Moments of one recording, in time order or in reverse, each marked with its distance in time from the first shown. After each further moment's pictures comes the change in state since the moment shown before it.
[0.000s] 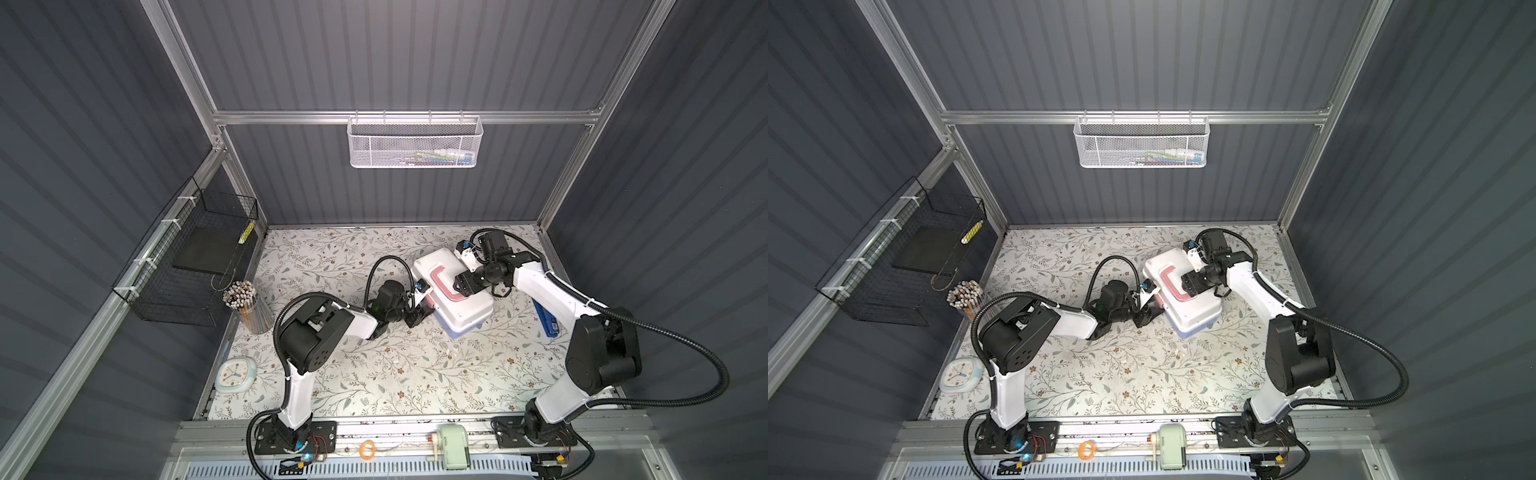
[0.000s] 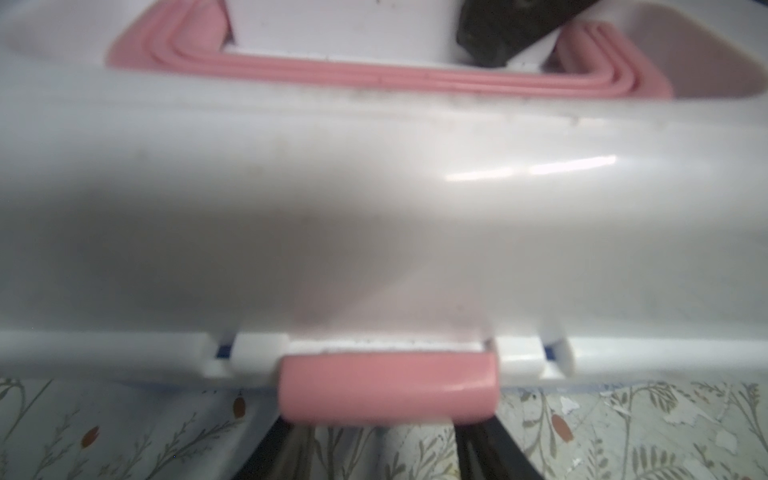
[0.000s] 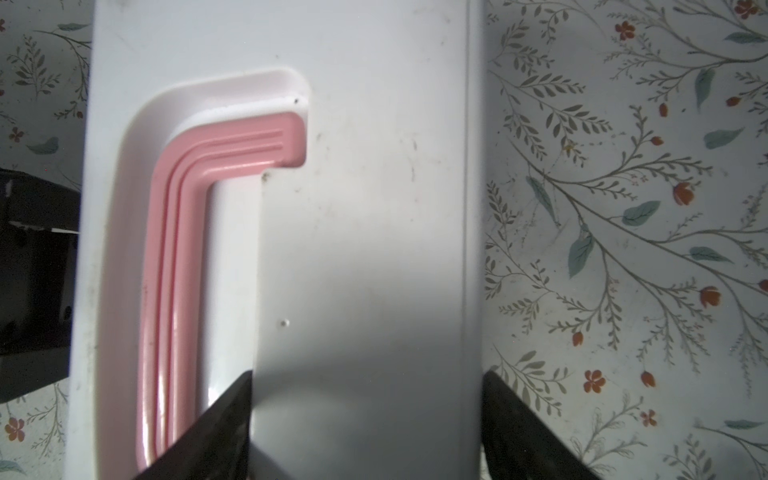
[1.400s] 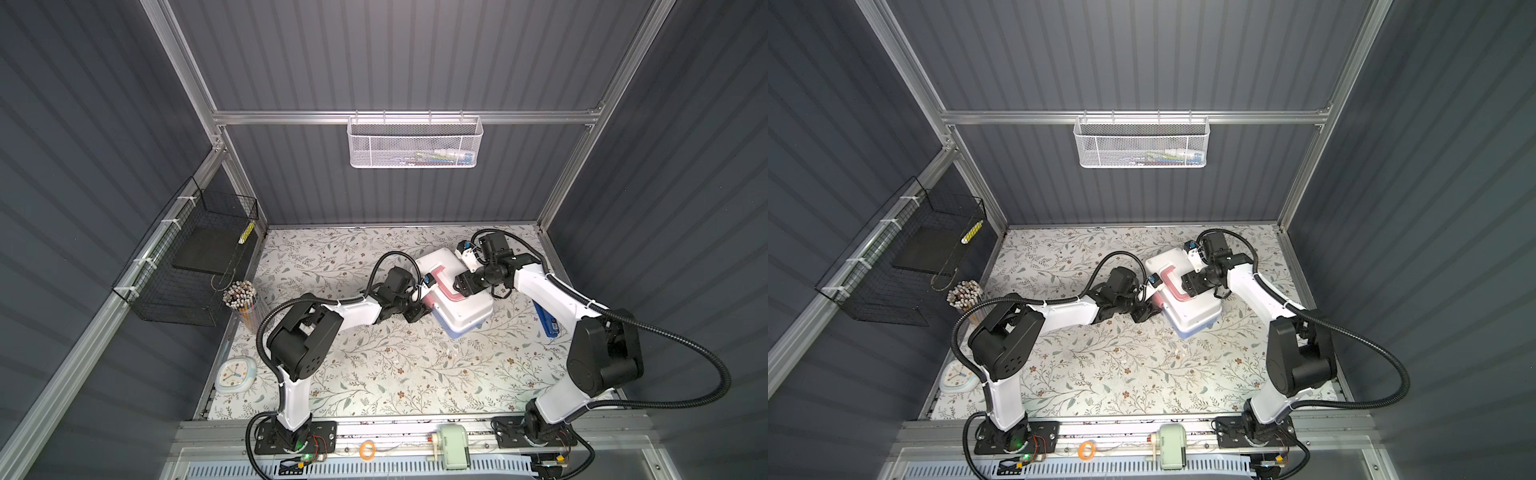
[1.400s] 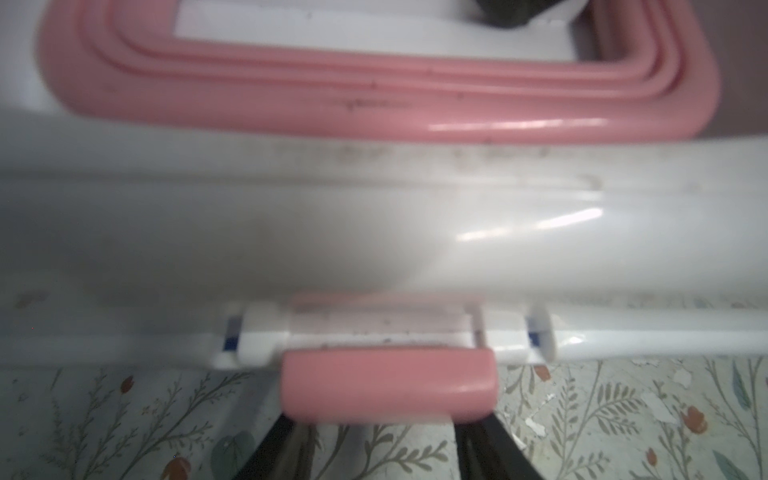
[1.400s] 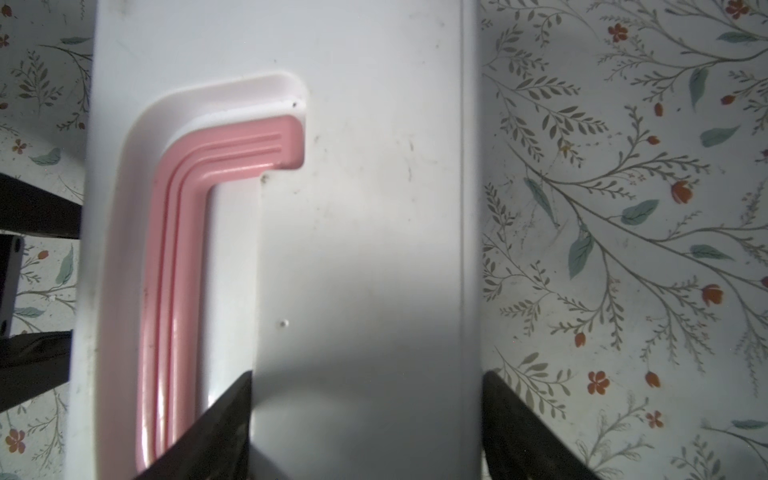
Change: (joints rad) left arm -0.006 -0.071 0.206 -0.542 -0.047 0.093; right arm 0.000 -0.011 -0.029 0.037 -0.003 0.022
